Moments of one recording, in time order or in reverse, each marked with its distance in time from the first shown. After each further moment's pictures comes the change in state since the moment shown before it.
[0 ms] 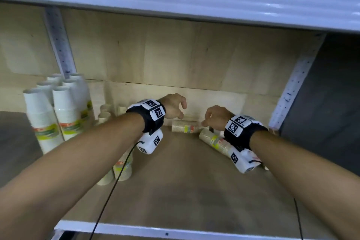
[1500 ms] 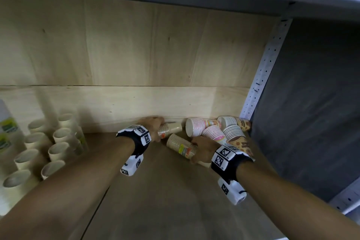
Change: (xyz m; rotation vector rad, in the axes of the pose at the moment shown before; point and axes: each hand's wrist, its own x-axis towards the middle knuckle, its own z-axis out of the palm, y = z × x) left_hand 0.105 -0.019 0.115 0.250 -0.062 0.091; right_hand 0.031 0.101 0.090 -0.113 -0.130 0.069
